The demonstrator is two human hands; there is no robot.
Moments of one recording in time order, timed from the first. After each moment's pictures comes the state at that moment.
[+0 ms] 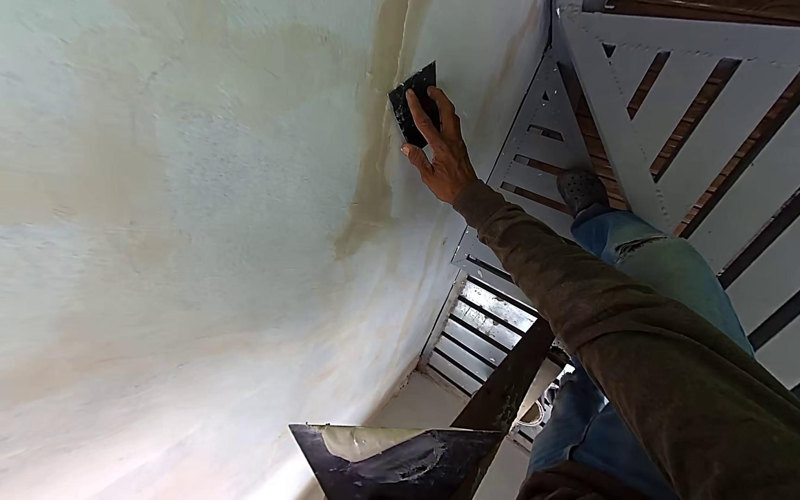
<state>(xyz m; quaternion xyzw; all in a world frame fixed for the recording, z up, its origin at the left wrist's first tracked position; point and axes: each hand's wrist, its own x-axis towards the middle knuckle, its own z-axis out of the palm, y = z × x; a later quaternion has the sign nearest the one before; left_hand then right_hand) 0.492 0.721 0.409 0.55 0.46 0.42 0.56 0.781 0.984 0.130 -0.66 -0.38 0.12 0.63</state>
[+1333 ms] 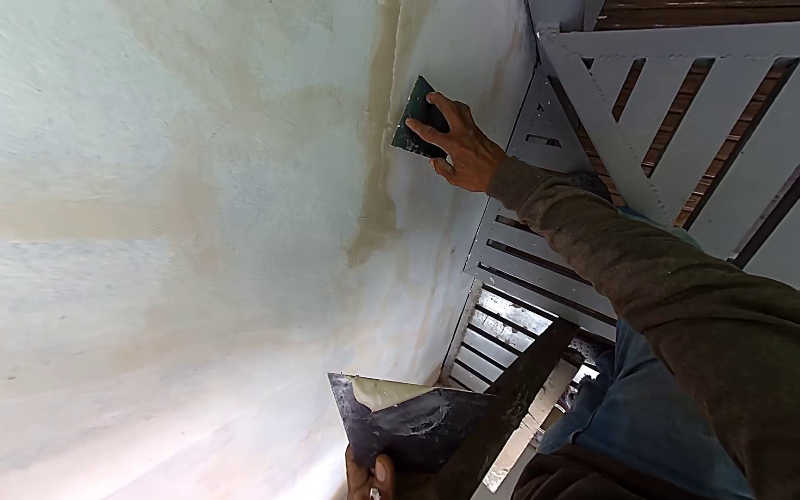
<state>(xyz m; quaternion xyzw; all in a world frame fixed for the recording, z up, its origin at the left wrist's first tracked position) 0.507 0.727 0.411 0.54 0.46 0.41 0.58 0.852 0.932 0.159 -0.66 -0.54 0.14 0.49</state>
